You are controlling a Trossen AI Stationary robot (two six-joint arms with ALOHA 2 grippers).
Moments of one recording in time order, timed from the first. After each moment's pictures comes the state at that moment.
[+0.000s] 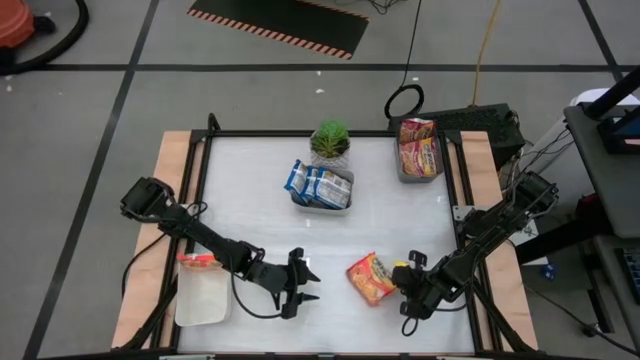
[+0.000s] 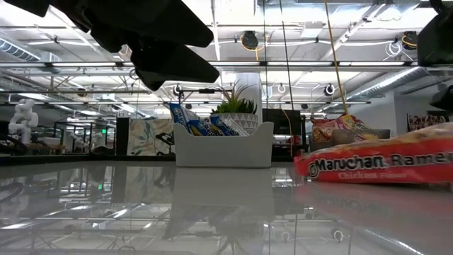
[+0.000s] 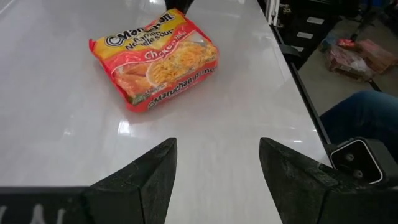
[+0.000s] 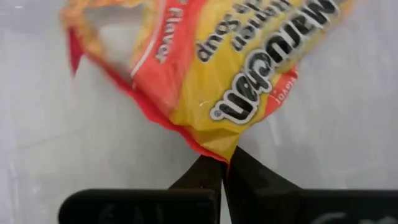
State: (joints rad) left arm -0.50 1.74 0.91 0.30 -0.22 -0.39; right arm 0.79 1.51 0.72 -0.47 0.28 1.07
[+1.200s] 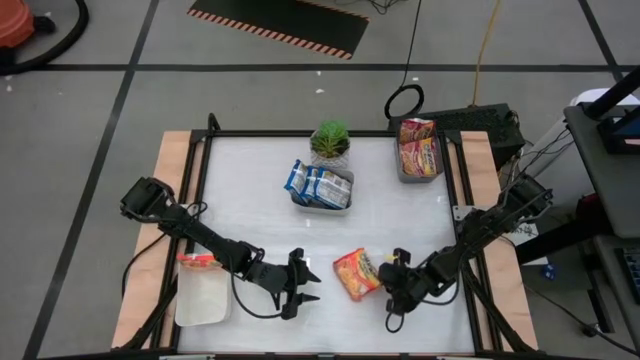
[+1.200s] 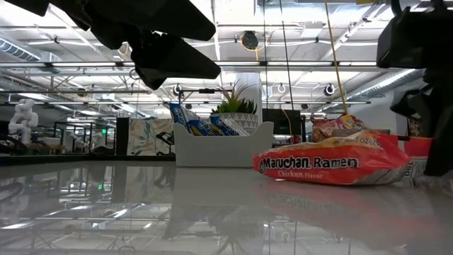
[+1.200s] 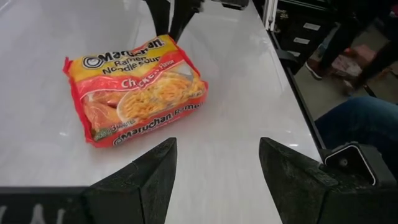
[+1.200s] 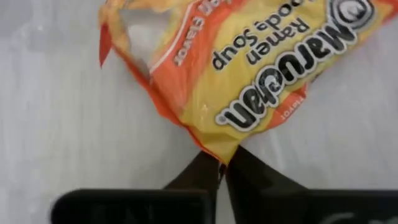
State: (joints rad) left arm -0.50 1.74 0.91 0.31 -0.22 -0.41; right arm 0.69 1.58 0.73 -0.27 0.31 0.90
